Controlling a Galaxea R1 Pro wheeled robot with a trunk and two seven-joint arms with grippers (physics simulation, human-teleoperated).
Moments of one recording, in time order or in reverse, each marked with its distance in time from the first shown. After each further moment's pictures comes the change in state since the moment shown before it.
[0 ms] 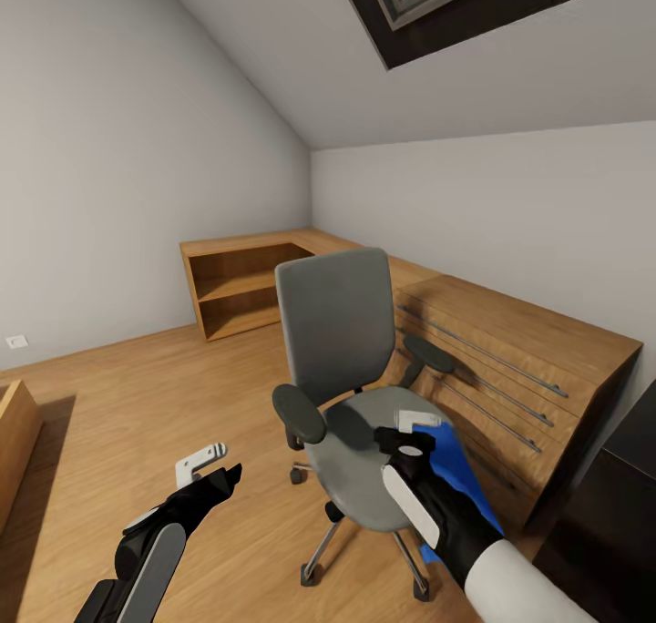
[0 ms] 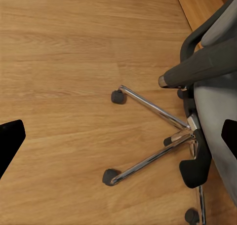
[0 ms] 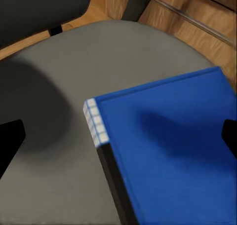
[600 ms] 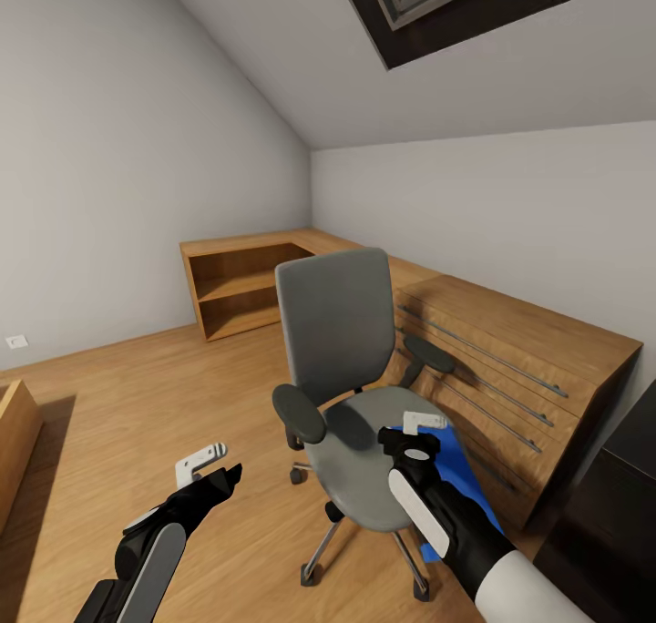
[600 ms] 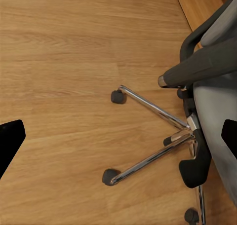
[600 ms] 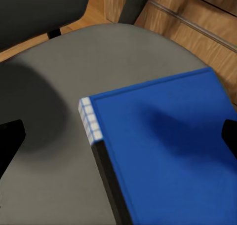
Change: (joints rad) left arm 0.000 0.000 0.000 0.000 0.001 0.000 0.000; right arm 0.036 -0.030 0.001 -0.081 -0.010 0.017 -0.013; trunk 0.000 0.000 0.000
